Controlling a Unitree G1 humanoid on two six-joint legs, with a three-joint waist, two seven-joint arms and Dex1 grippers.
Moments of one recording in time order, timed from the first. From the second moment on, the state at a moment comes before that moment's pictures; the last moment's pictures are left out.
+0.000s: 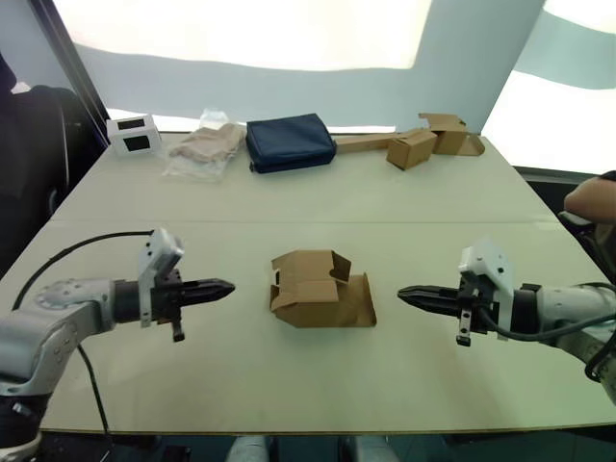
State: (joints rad) left arm -0.34 0.77 0.21 -0.24 -0.82 0.96 -0.91; right arm -0.11 -0.94 -0.21 -0.56 0.71 0.76 0.87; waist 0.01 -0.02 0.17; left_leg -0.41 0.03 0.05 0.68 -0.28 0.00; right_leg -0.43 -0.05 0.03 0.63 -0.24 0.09
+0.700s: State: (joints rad) left arm -0.60 0.46 0.31 0.20 -1.04 1.57 -0.61; right arm -0.06 -0.91 -0.21 -0.64 0.72 0.76 0.75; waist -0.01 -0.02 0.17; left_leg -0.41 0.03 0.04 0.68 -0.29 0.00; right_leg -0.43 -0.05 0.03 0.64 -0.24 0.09
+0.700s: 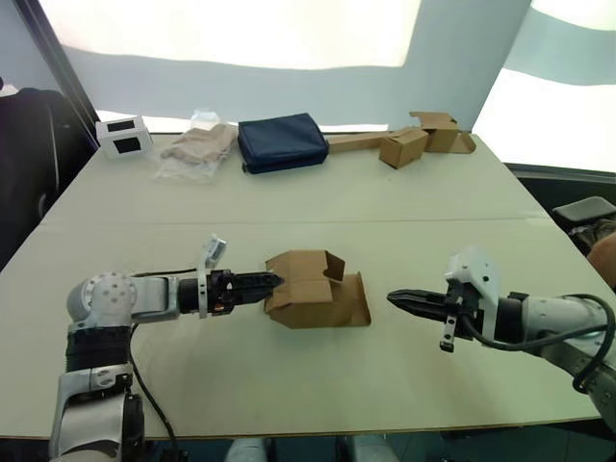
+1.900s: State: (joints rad) left arm -0.71 0.38 0.15 0.51 -0.82 1.31 -0.89; right arm -0.06 -0.91 -0.21 -0.69 0.77 0.80 0.68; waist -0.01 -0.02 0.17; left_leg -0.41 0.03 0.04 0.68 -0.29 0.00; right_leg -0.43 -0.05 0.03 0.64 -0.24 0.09
